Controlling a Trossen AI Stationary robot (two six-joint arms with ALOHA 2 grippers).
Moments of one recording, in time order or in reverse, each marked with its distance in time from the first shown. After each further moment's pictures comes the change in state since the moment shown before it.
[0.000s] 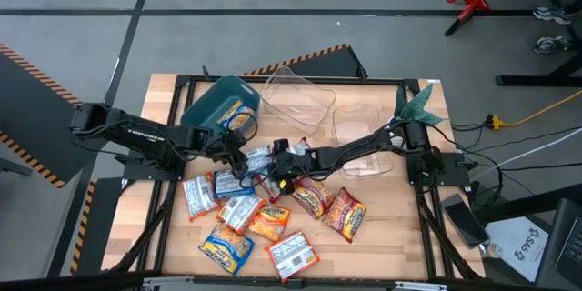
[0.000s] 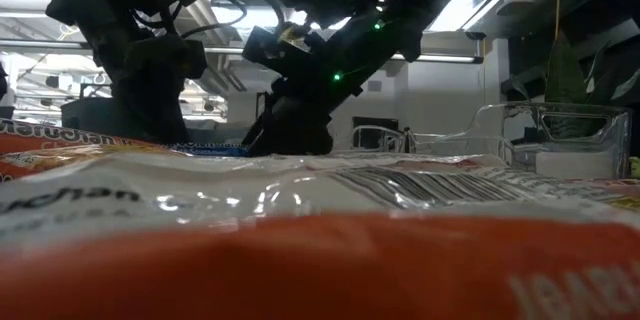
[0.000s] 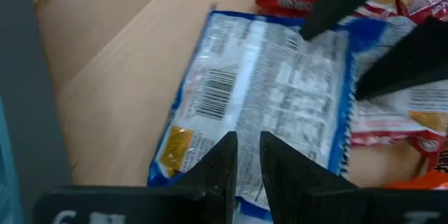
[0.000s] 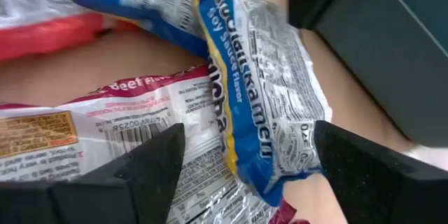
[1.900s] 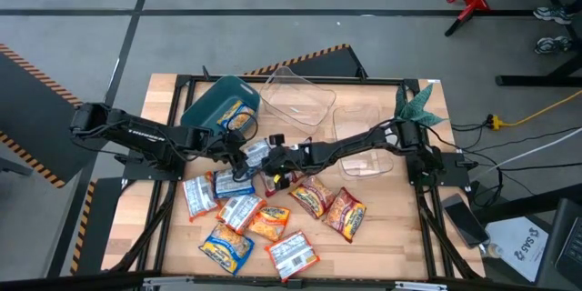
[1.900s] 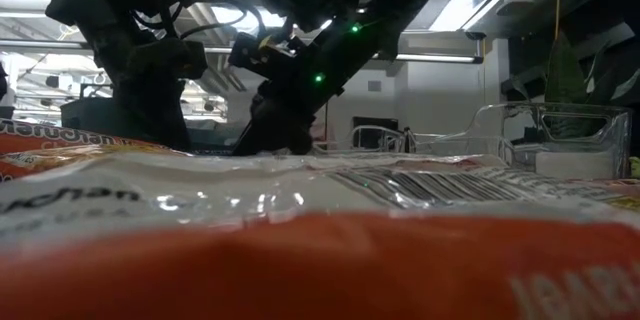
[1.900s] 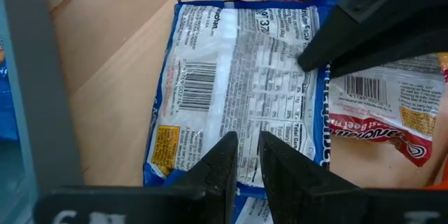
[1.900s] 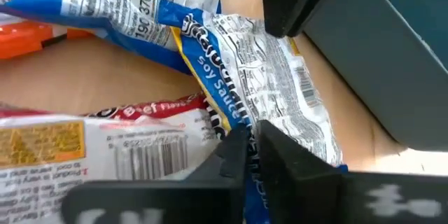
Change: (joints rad) left arm 0.000 0.005 0.000 -0.001 -0.033 0.003; right arm -0.027 0.052 0.108 -0.104 -0.023 0.003
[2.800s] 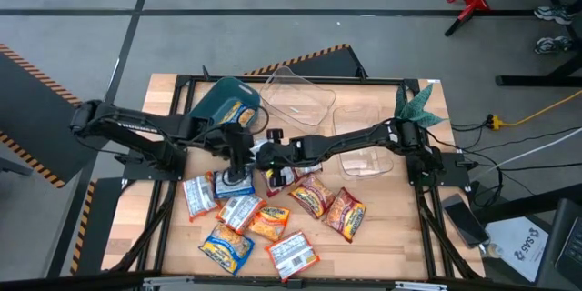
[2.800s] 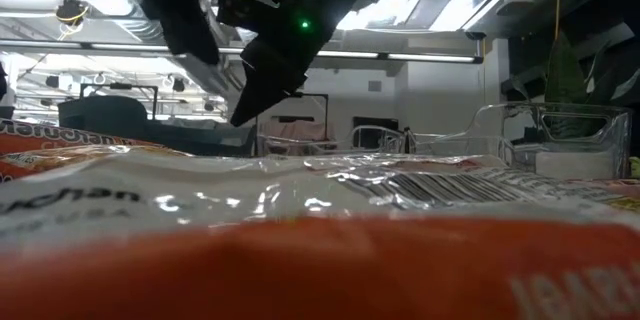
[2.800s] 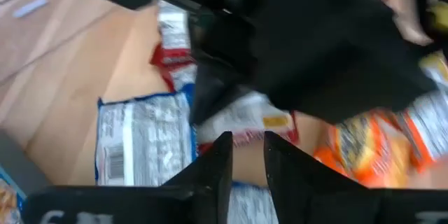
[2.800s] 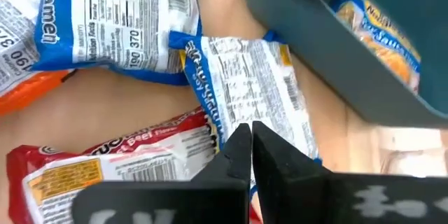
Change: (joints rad) left arm -0.048 -0.005 0.383 -0.307 0.145 0.356; right arm 0.000 0.005 0.283 -0.402 0.031 0.127
